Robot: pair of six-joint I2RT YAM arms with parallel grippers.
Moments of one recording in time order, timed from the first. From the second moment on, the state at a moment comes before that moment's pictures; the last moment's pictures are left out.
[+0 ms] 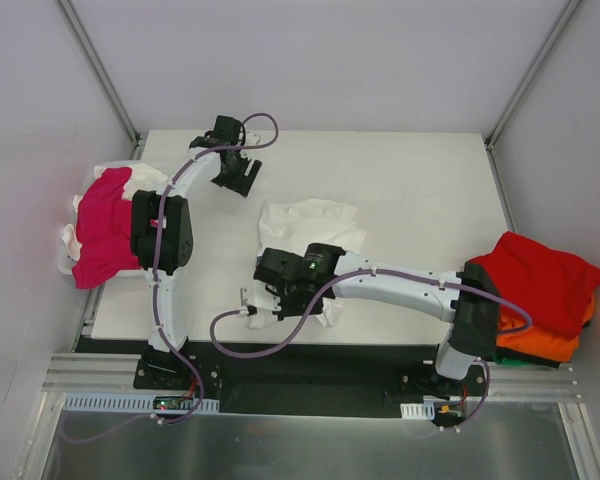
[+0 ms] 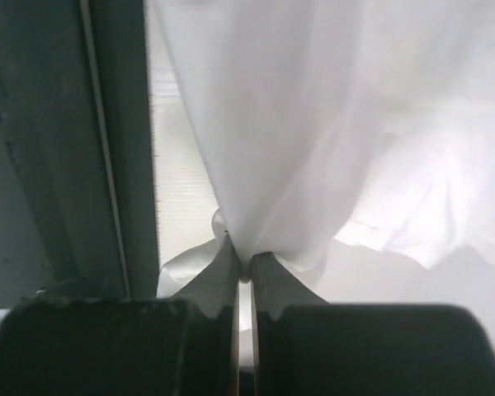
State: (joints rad) left arm -0.21 2.14 1.83 -0.75 0.02 0.23; right arm 1.27 1.73 1.51 -1.12 0.03 -0.49
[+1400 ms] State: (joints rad) left arm -0.21 2.14 1.75 -0.72 0.02 0.23; right arm 0.65 2.21 2.08 -1.09 0.05 -0.67
